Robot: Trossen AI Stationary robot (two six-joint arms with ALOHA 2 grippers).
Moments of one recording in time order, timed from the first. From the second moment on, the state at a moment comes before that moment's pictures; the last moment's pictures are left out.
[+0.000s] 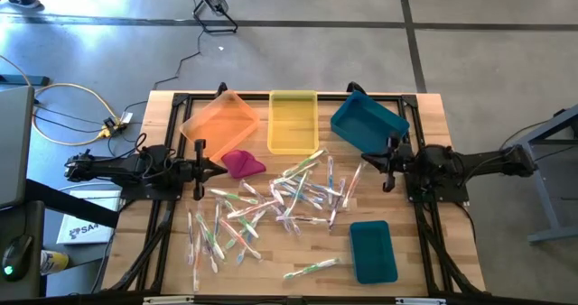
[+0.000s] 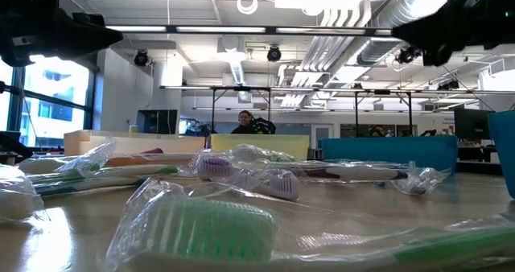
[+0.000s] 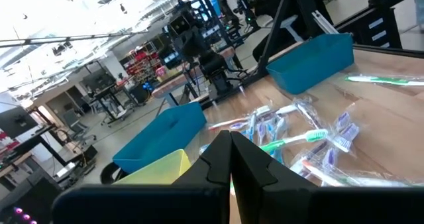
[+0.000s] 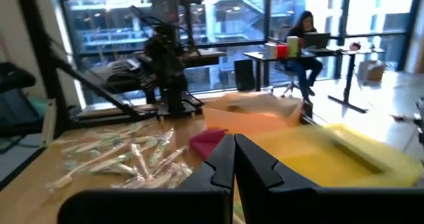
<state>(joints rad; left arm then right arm) -0.03 0.02 0.06 0.03 0.01 0.51 0.09 0.29 0.16 0.17 0.25 0.04</state>
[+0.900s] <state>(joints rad) -0.03 0.02 0.06 0.05 0.01 0.52 0.09 0.79 0.79 -0.60 0.13 0.07</state>
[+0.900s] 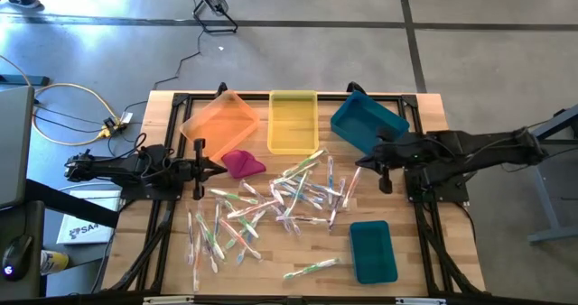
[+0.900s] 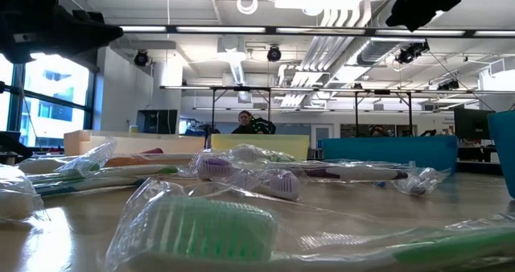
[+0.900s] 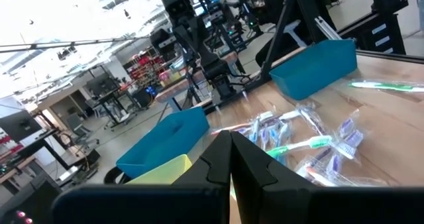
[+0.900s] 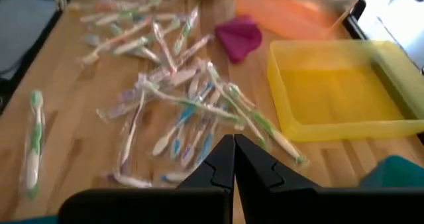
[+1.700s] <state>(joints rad) -0.03 0.02 0.06 0.03 0.01 0.52 0.08 1.12 0.81 -0.73 0.16 0.03</state>
